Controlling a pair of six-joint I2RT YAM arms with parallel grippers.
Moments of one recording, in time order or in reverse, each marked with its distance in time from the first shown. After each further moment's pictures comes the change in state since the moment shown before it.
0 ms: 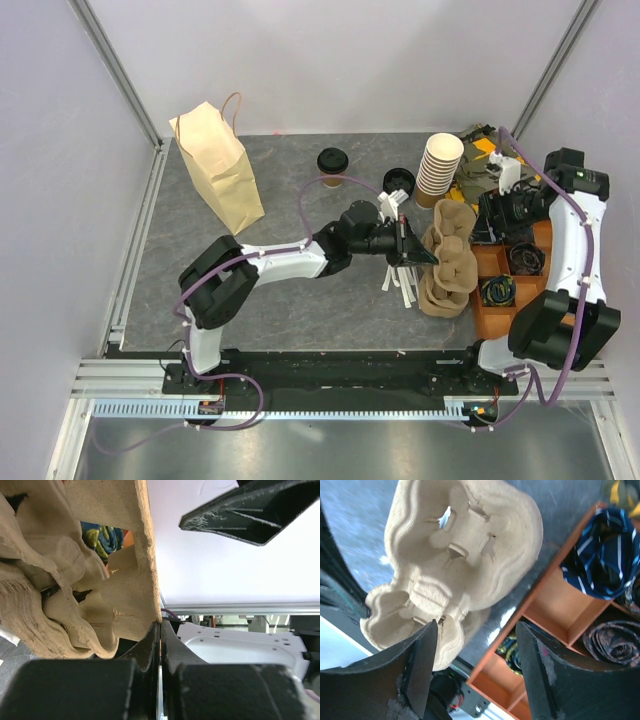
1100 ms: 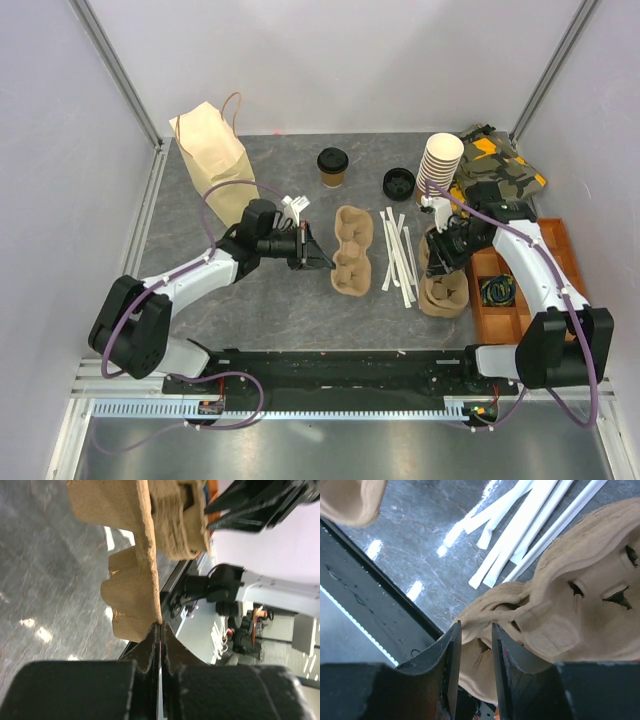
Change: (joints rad) left arm 0.451 -0.533 -0.504 -0.378 0.268 0.409; right arm 0.382 -0.140 -0.399 0.255 0.034 0.167
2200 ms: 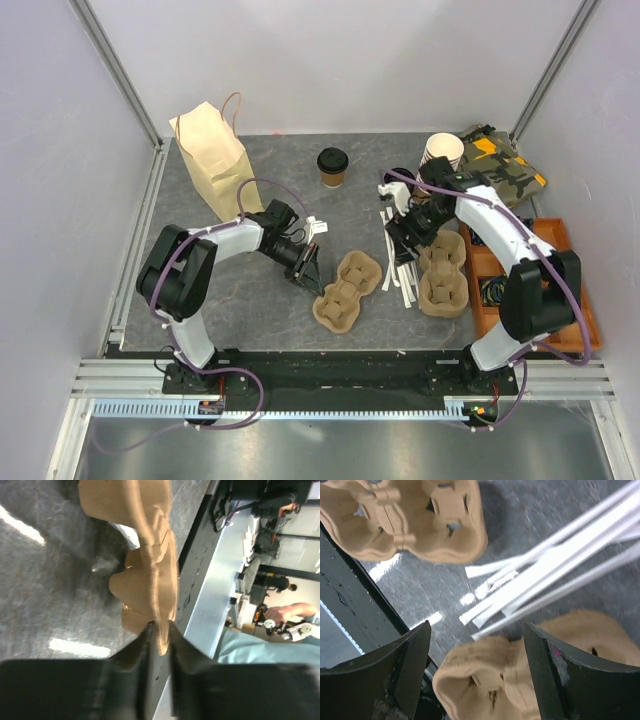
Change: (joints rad) left arm 0.044 0.386 0.249 -0.664 0.246 0.752; right arm 0.209 0.279 0.251 0.013 0.051 -0.061
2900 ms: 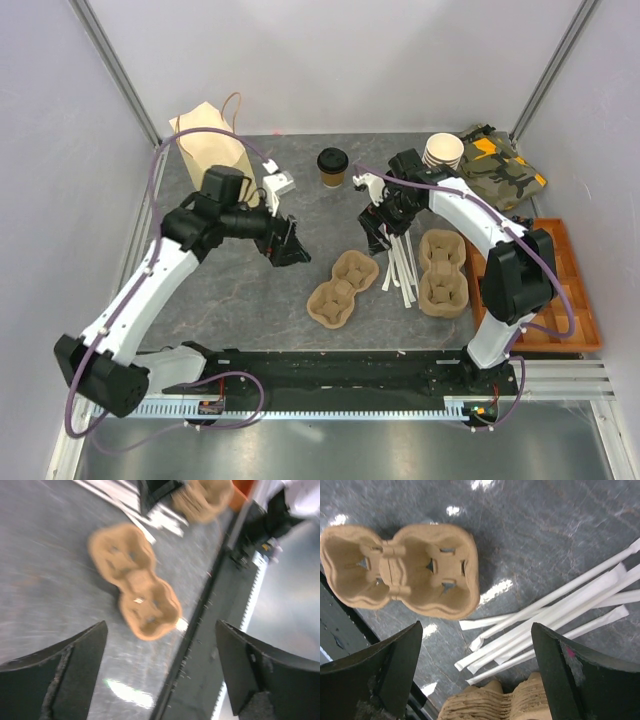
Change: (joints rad) left arm 0.029 -0.587 0.186 -0.182 -0.302 0.145; right arm 0.137 0.163 0.121 0.144 0.058 0.145
